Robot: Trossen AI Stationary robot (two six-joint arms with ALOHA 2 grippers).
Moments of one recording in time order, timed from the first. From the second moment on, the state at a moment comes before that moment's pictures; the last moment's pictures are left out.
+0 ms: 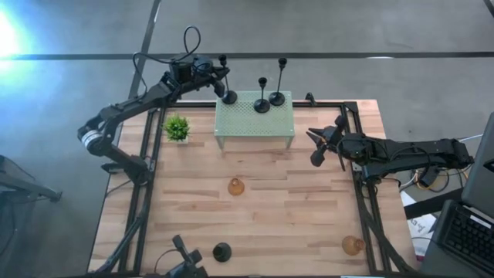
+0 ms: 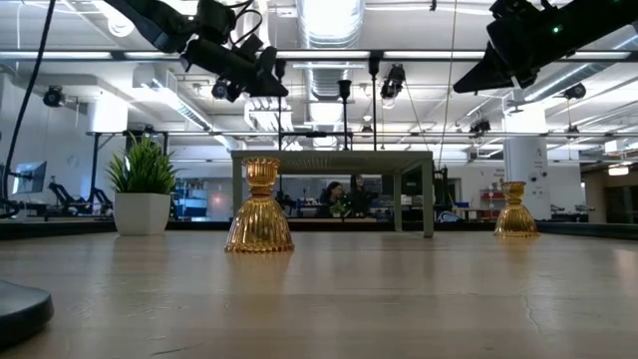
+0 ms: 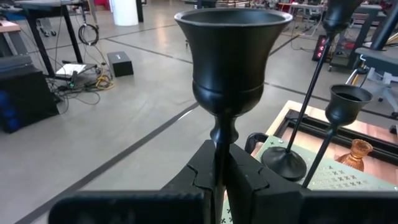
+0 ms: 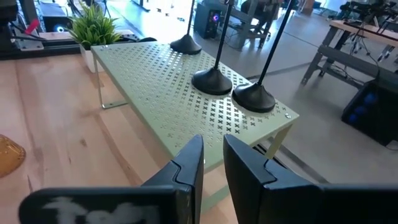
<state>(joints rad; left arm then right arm) 0.81 1.45 1.17 0.13 0.19 0.03 -0.02 0.69 0.50 -0.16 0.63 0.07</state>
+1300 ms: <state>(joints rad) 0.82 1.20 1.16 -0.29 0.24 0.09 -0.02 0.69 0.50 -0.18 0.63 0.07</state>
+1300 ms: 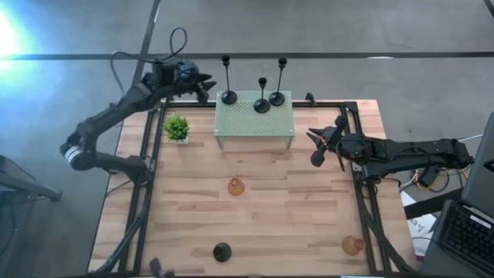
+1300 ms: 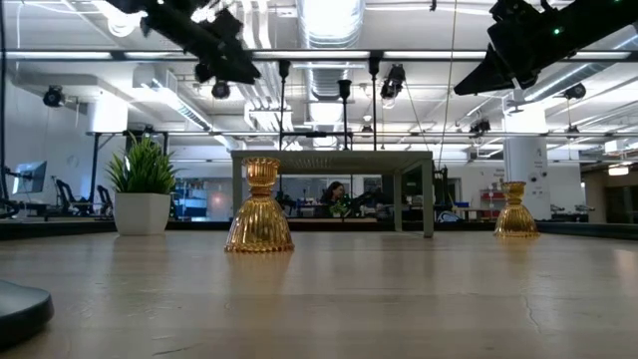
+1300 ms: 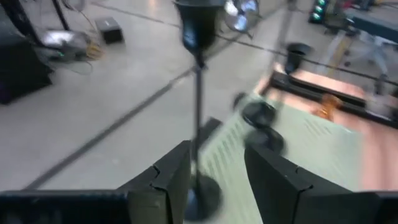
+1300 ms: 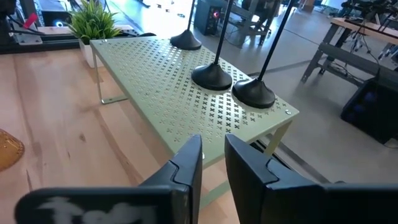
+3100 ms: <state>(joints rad) -0.68 0.95 0.26 0.48 -0.18 -0.32 -0.02 0.44 0.43 -0.31 0.16 0.22</state>
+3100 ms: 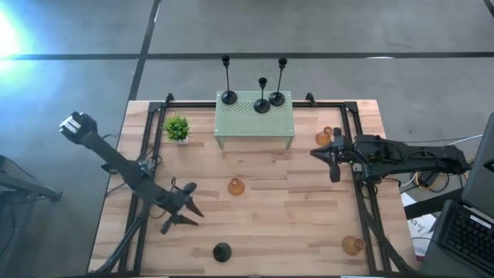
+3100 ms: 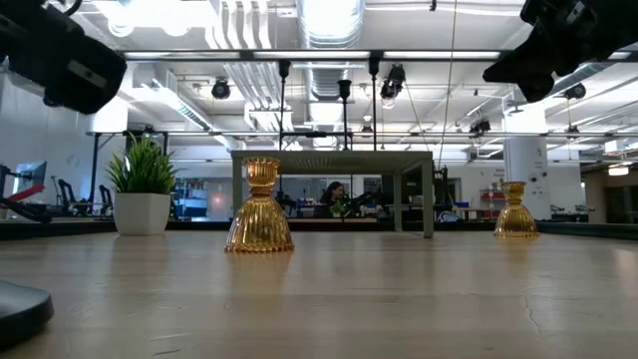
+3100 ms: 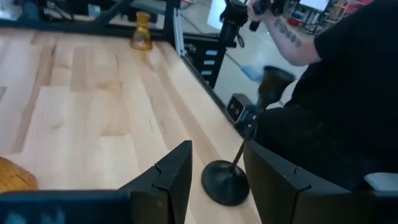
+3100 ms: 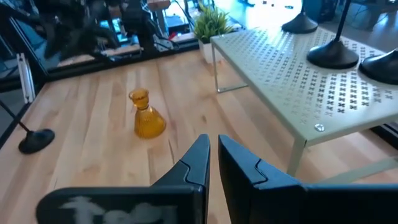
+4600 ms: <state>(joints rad) -0.65 1.57 0.58 0.72 0.07 -0.22 -0.02 0.43 0.43 -0.31 0.16 0.21</state>
